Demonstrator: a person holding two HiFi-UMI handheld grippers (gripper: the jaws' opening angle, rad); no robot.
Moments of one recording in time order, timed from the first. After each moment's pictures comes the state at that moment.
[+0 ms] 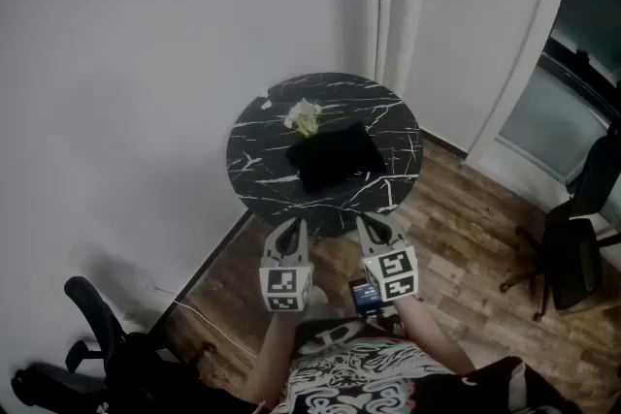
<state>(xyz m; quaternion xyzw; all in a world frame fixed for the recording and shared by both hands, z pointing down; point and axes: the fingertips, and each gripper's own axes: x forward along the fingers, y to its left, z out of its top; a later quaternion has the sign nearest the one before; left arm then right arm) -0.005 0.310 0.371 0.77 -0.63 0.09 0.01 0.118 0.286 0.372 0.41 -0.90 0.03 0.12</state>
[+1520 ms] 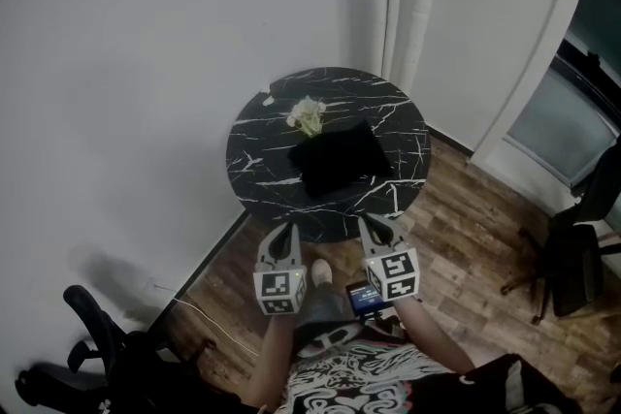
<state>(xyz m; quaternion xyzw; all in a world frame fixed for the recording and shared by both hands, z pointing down) -0.039 0.280 0.395 0.75 -0.65 0.09 0.05 0.110 0.241 0.397 0.41 -0.90 0.06 0.11</state>
